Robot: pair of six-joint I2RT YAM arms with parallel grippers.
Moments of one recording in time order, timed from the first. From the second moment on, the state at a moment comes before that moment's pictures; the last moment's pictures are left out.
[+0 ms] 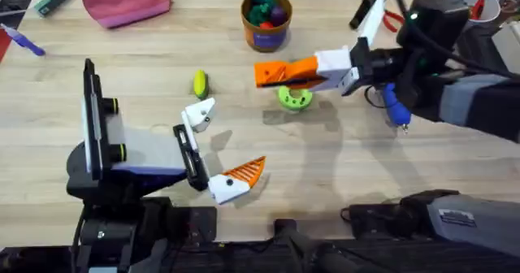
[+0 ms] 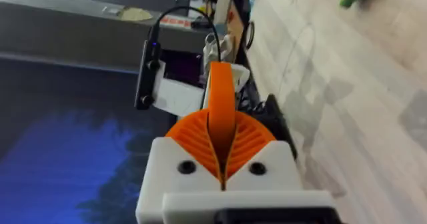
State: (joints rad) left arm 0.02 0.01 0.01 -0.13 1.19 0.02; right arm 0.18 1.40 0.59 0.47 -1.40 1.00
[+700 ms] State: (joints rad) left arm 0.02 0.01 0.01 -0.13 1.19 0.02; right arm 0.40 1.64 0.60 0.53 -1.52 1.02
